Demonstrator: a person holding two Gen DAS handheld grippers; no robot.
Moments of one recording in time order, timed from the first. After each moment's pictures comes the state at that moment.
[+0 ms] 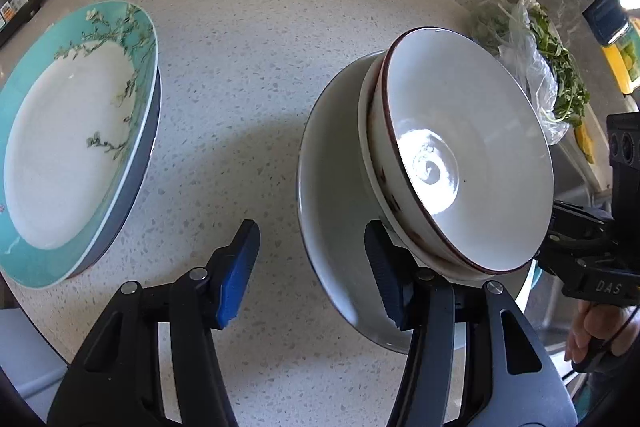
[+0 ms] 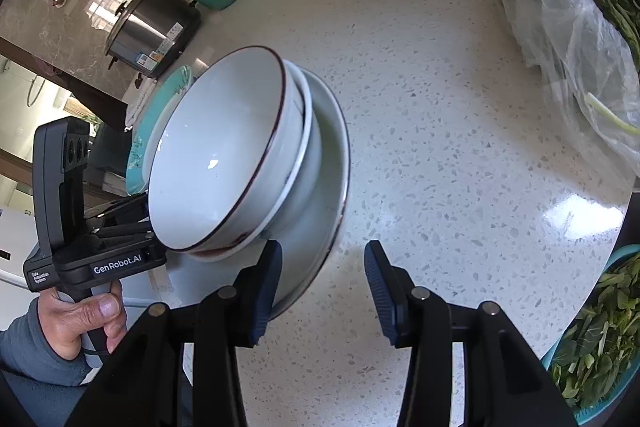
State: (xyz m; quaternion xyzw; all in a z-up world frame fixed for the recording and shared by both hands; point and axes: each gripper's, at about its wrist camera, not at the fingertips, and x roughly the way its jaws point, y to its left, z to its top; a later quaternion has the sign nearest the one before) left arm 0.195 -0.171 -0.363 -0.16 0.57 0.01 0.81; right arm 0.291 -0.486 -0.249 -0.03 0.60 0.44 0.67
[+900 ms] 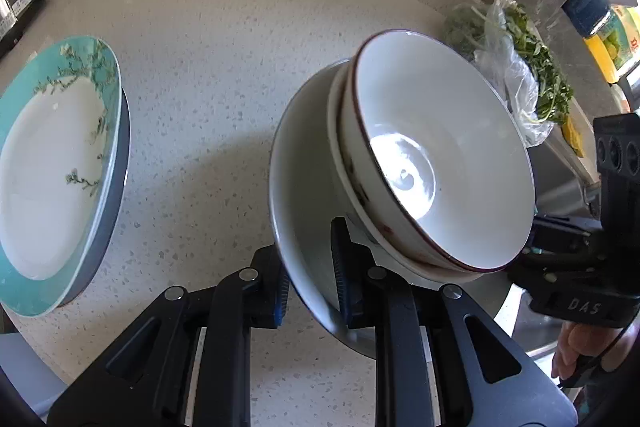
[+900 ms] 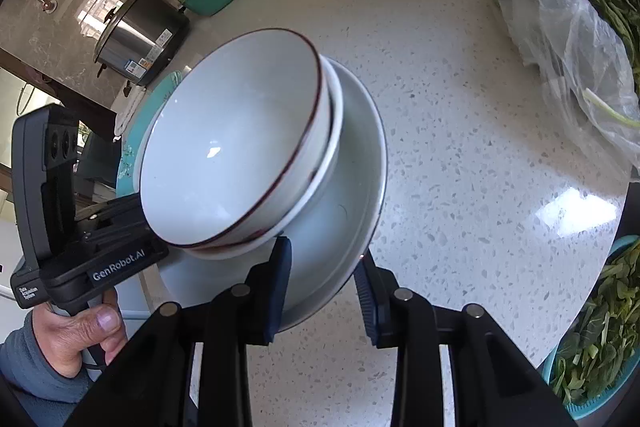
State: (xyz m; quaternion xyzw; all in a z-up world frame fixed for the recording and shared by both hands) left arm 0.211 -0.188 -0.357 -0.14 0.55 -0.02 0.83; right arm 0.287 -0.482 -0.250 -0.03 0.60 0.42 0.69
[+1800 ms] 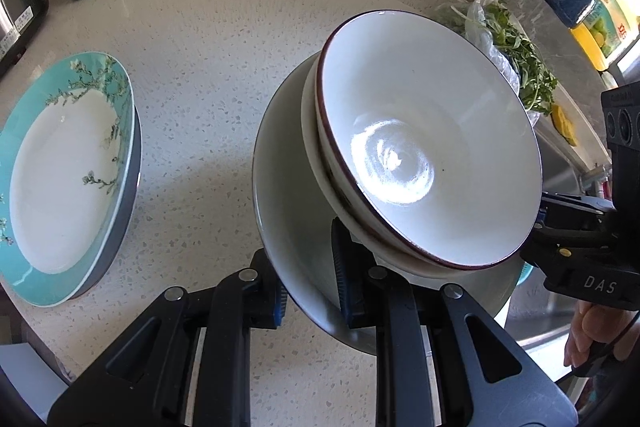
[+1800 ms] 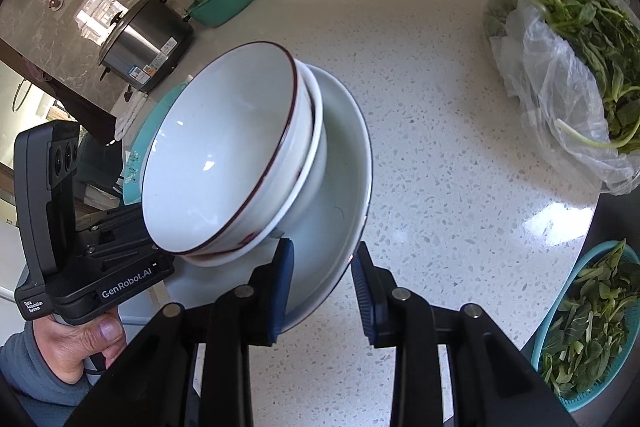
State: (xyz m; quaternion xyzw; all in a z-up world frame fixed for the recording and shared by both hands) left arm 0.192 -0.188 -0.336 -0.13 0.54 -0.05 0.83; right arm 0.274 -0.483 -0.222 -0.04 0.57 0.41 0.71
